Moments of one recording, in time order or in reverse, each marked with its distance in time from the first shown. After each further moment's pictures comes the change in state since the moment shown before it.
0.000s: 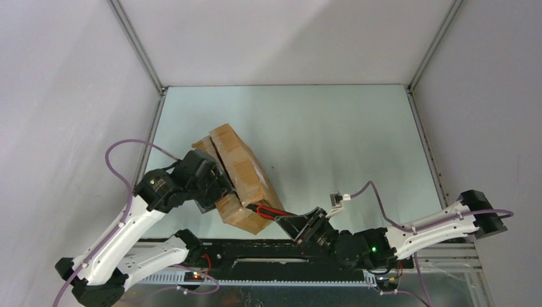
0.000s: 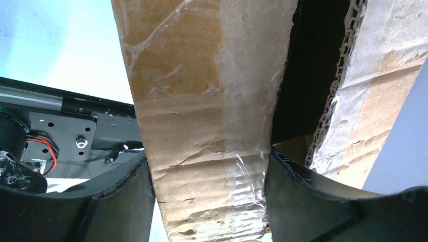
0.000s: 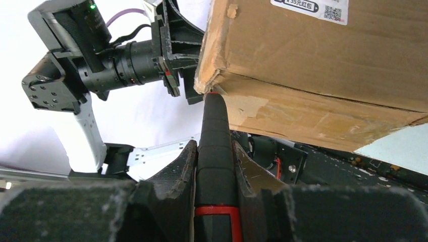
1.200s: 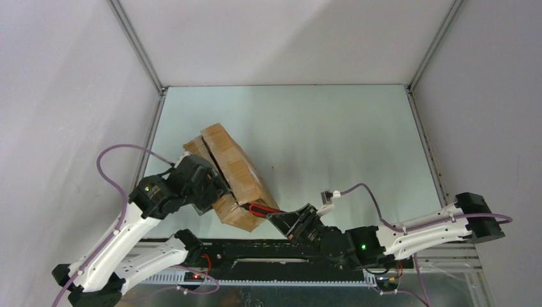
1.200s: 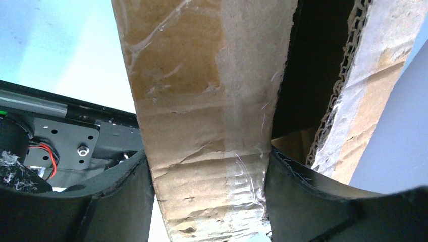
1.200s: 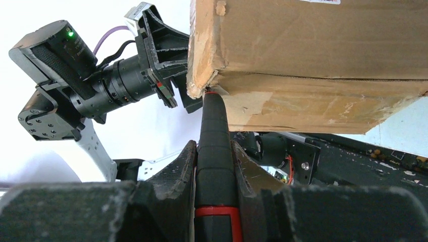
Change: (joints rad) left arm -0.014 -0.065 -0.034 0.004 -0.068 -0.054; right arm -0.072 0.109 0.048 -0.016 -0.080 0.159
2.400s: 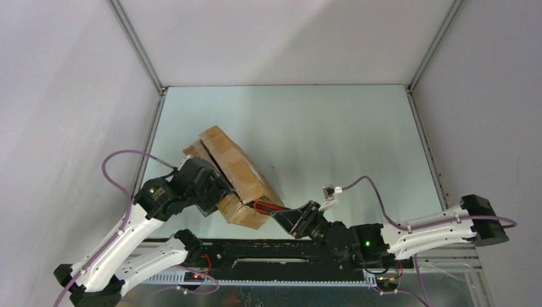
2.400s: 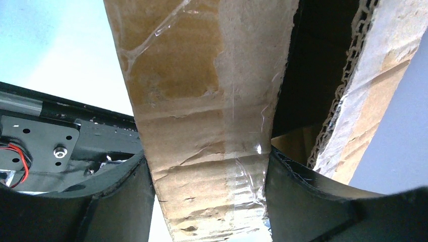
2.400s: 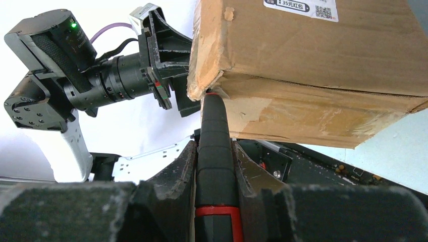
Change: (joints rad) left arm 0.000 -0.020 -0.075 0.069 0.027 -0.068; right arm -0.058 -0.062 -0.039 0.001 -0.055 -0.166
